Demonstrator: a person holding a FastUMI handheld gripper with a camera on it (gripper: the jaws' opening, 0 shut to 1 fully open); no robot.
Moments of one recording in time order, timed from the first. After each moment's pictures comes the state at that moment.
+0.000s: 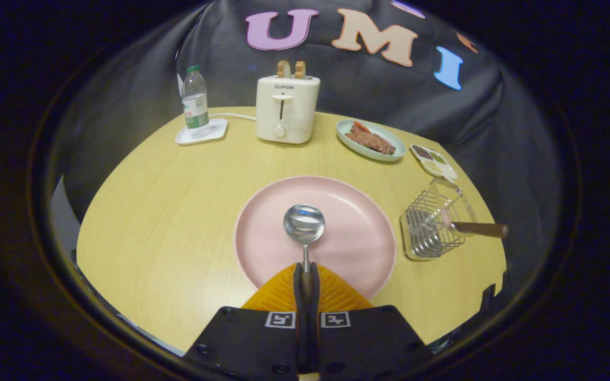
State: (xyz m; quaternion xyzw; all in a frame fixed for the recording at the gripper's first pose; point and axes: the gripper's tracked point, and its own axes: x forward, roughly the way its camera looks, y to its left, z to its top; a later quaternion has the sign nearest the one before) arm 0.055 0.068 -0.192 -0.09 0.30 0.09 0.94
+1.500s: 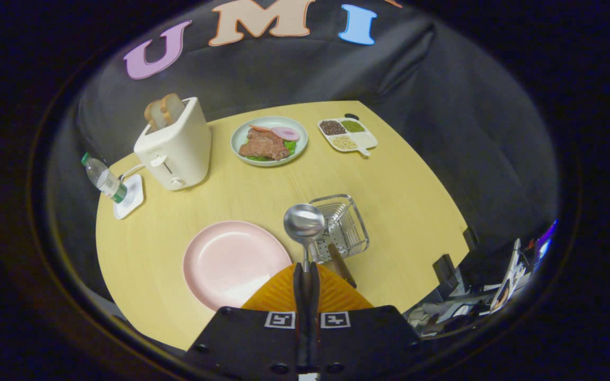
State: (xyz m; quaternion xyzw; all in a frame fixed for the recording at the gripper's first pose) arm 0.098 -0.064 -0.107 0.05 0.43 -0.09 0.90
